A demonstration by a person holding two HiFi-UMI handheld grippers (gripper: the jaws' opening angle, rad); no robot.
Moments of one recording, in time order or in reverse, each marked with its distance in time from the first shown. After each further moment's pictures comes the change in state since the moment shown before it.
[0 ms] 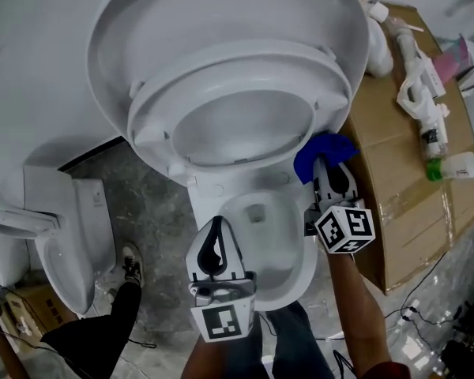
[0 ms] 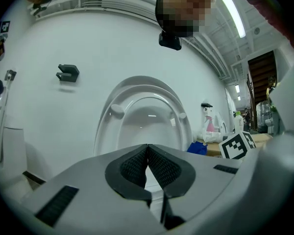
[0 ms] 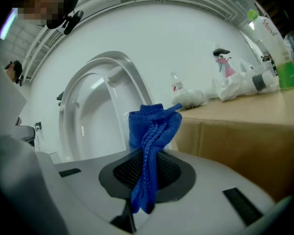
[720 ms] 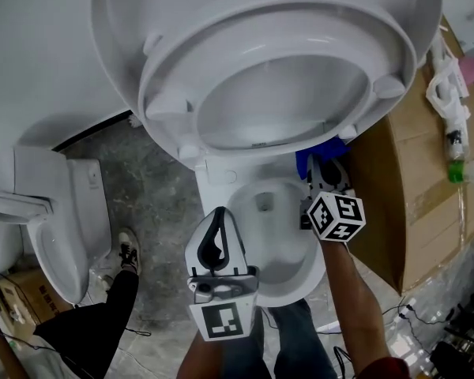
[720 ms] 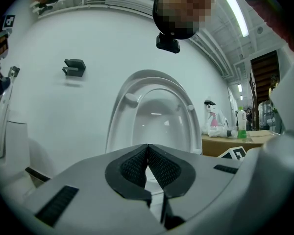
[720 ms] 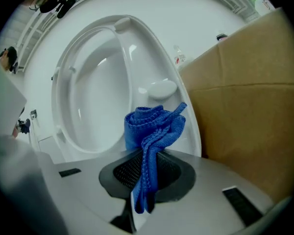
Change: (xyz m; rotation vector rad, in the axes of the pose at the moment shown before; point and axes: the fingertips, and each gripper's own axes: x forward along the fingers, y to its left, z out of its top) left arm -0.002 0.043 -0.039 -0.010 0.027 0.017; right arm 0.038 0.015 -0.109 -0.017 0.179 -0.049
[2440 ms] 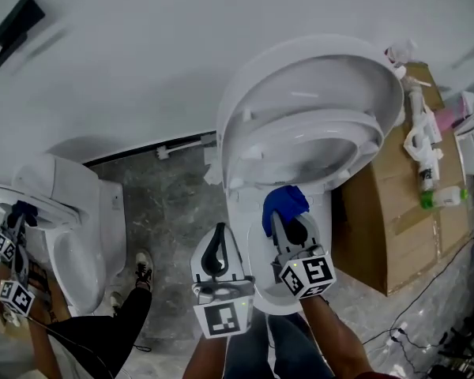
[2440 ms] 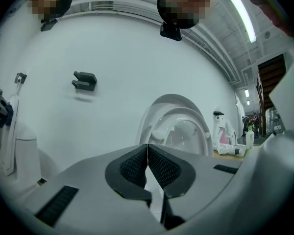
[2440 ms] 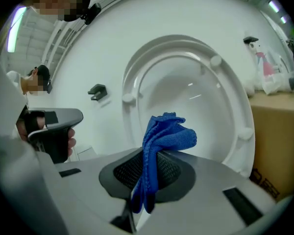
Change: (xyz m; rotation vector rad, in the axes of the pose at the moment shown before) left arm -0.036 0.074 0.126 -0.054 -0.066 0.068; right arm -0.096 0.223 0.083 -0.045 -0.045 0.295
